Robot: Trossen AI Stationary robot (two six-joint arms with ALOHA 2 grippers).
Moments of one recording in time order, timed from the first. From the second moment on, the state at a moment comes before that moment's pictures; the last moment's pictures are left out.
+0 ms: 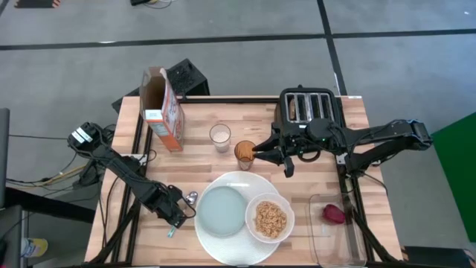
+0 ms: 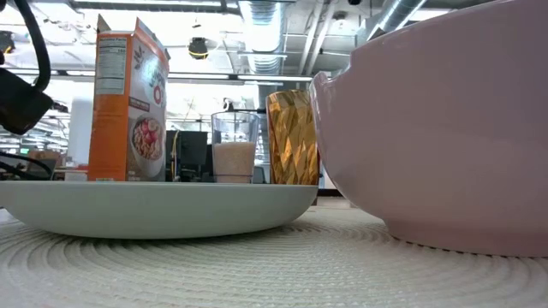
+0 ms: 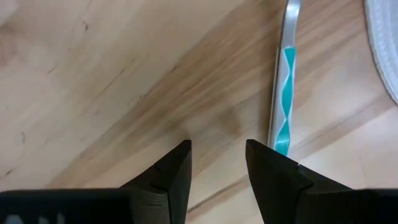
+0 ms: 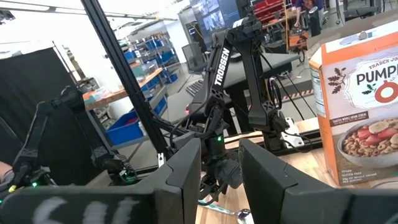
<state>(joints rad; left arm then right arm) -0.69 1.44 0.68 -0.60 0.14 -1.69 0.07 1.19 0.97 0.26 -0.11 0.36</state>
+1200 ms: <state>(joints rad) -0.71 1.53 0.74 -0.52 0.15 -1.73 0.07 1.19 0.97 0.24 -0.11 0.36</state>
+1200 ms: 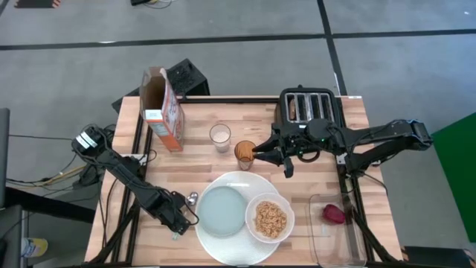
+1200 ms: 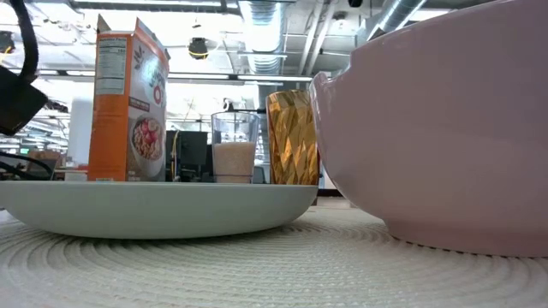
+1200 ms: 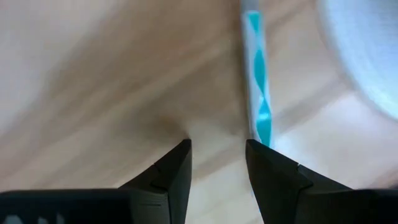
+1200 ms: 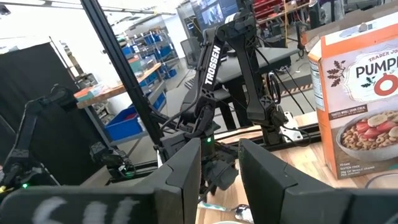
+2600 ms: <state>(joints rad) -0.58 1.52 0.84 -0.60 0.05 -1.56 0.06 1.19 0.97 0.19 -0.11 0.36</state>
